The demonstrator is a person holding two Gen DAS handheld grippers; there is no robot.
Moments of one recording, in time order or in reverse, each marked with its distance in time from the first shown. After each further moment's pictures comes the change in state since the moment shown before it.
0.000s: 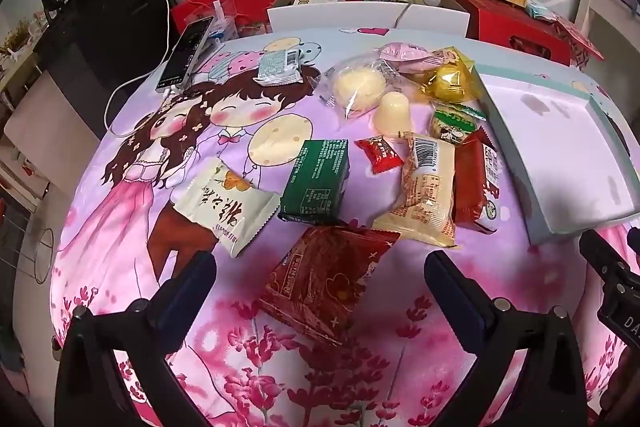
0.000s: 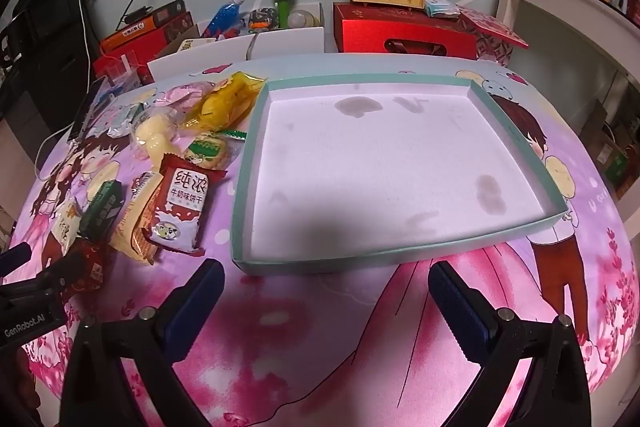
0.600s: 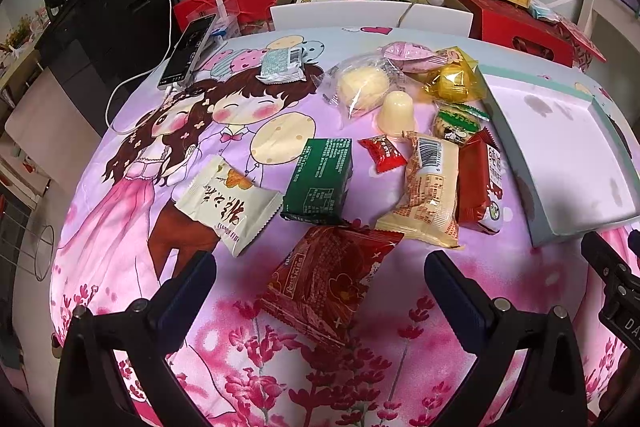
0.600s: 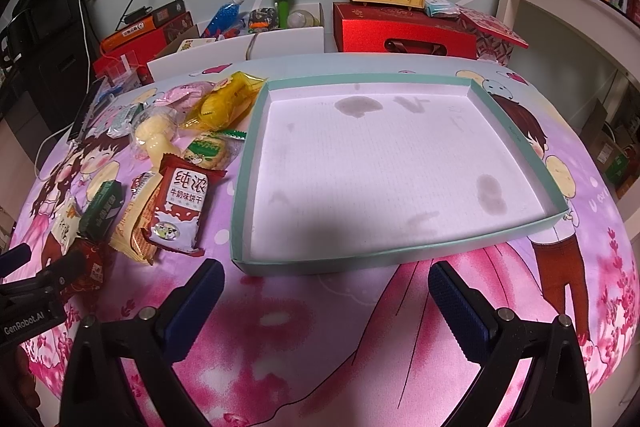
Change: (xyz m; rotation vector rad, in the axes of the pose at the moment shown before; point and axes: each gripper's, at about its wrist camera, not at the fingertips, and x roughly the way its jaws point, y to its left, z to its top) left arm 0.002 0.001 -0.001 -0.006 0.004 0.005; right arm 0.000 0.001 0.000 0.002 0.000 0.001
